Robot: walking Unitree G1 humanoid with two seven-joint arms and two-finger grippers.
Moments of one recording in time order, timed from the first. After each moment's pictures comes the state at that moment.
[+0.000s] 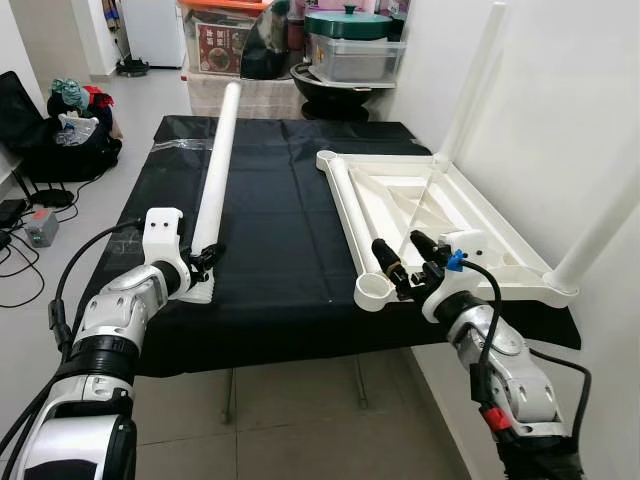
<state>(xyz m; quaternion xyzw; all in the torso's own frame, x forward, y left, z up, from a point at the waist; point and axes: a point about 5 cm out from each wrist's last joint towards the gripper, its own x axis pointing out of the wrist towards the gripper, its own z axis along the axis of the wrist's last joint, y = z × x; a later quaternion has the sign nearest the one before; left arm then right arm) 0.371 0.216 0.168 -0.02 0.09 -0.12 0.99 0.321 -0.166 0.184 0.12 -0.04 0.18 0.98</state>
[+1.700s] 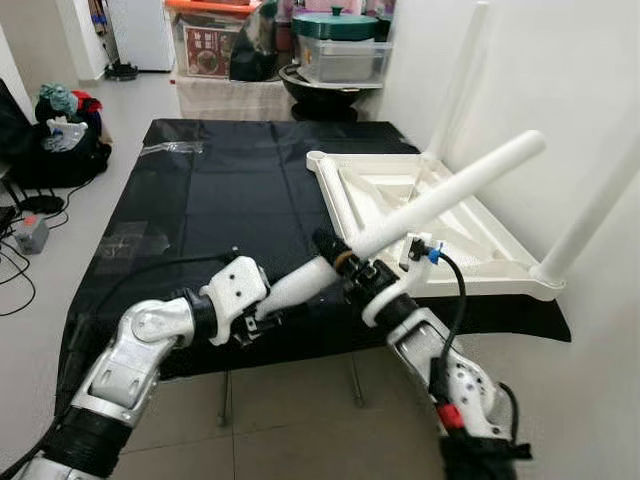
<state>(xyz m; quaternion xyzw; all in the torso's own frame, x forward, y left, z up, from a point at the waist) 0.306 0.136 0.184 0.24 -0.08 -0.45 0.86 0.315 -0.092 0.191 0.41 -0.01 0.29 0.86</state>
